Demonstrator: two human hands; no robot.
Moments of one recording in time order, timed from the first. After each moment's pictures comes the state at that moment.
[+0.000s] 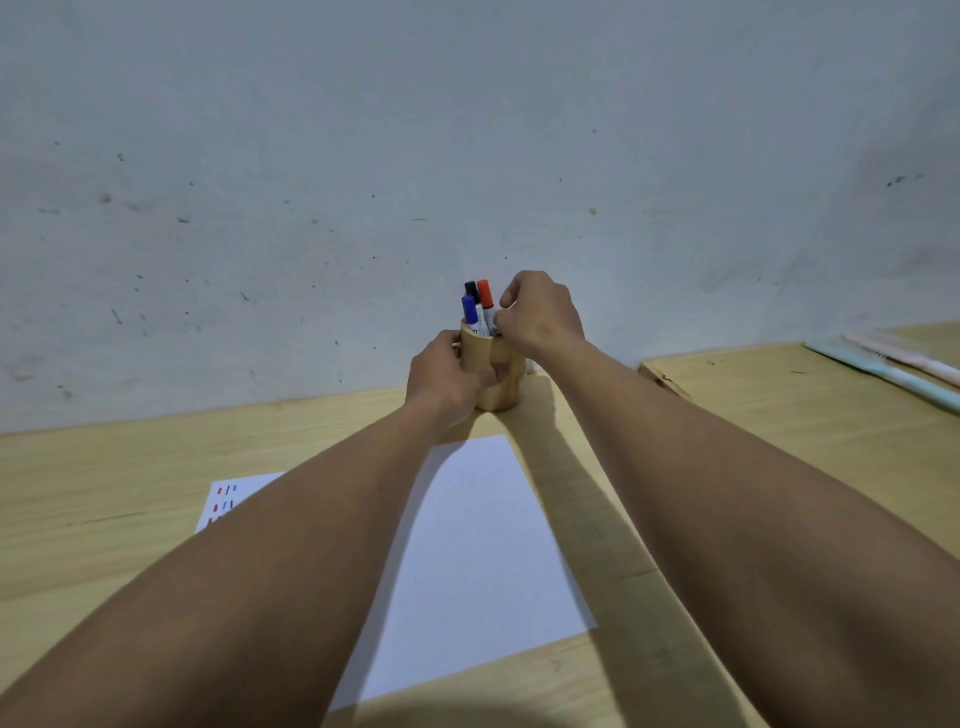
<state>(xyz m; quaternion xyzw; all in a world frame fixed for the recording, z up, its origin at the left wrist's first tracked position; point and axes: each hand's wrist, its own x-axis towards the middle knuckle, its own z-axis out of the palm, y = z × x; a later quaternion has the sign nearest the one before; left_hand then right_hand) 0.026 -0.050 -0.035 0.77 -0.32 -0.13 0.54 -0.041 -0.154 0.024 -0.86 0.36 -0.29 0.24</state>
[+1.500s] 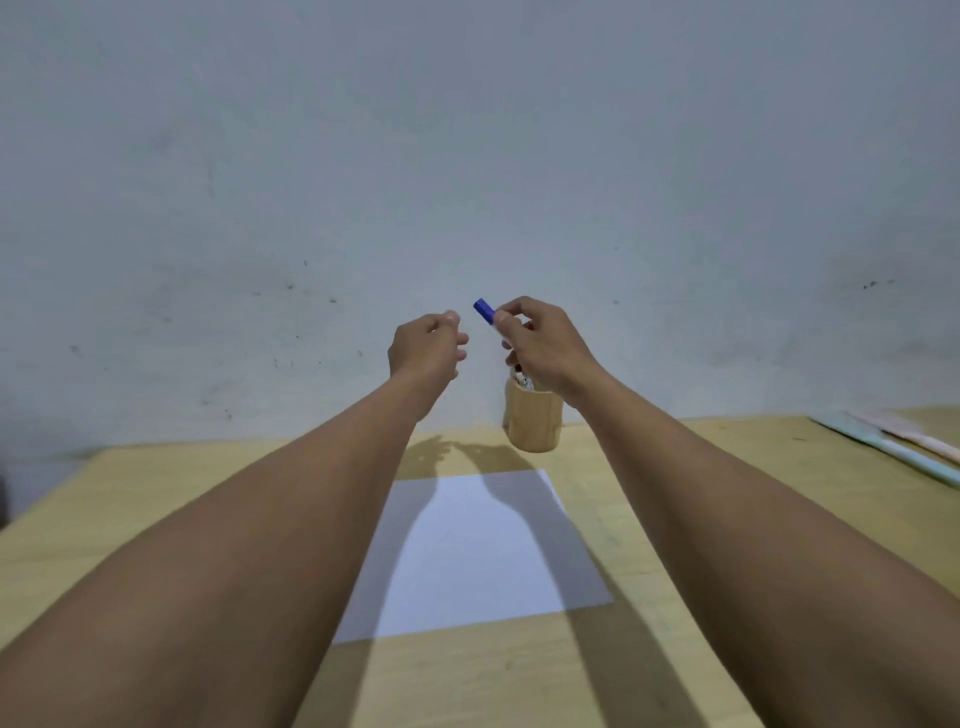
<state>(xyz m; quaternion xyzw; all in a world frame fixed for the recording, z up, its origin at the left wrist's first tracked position) 0.006 0.069 0.083 0.68 -0.21 -0.07 0.69 -0.094 -0.039 0.098 -0.83 0.17 -0.33 0.42</state>
